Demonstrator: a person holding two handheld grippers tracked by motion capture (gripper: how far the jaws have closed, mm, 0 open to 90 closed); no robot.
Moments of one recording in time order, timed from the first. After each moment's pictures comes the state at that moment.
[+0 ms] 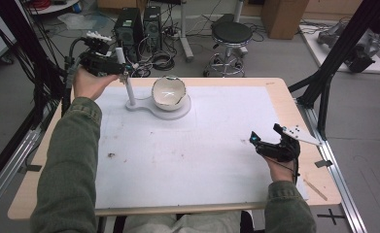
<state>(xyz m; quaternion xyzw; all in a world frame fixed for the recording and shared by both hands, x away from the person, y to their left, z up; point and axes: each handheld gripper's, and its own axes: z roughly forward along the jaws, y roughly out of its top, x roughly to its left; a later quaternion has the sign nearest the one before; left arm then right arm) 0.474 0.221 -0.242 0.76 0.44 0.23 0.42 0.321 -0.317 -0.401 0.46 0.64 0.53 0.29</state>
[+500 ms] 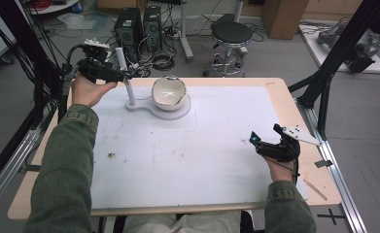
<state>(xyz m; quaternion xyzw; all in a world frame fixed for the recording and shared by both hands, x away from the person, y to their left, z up) 0.460 0.224 -0.253 0.76 0.44 0.23 0.42 0.321 -0.317 -0.401 0.46 0.65 0.53 0.29</state>
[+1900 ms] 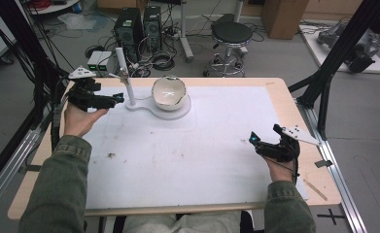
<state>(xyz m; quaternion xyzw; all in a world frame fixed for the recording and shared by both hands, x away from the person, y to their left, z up) 0.404 0.251 -0.305 0.73 0.45 0.24 0.47 0.321 -0.316 -0.402 0.46 0.65 0.53 0.30</state>
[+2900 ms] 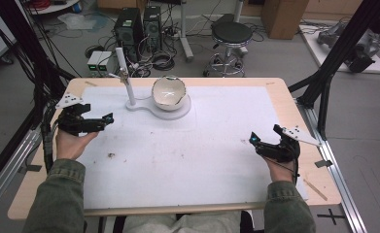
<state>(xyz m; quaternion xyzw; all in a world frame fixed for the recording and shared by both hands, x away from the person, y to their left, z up) 0.361 0.279 -0.355 0.70 0.47 0.26 0.48 0.320 -0.317 -0.402 0.46 0.64 0.53 0.29</state>
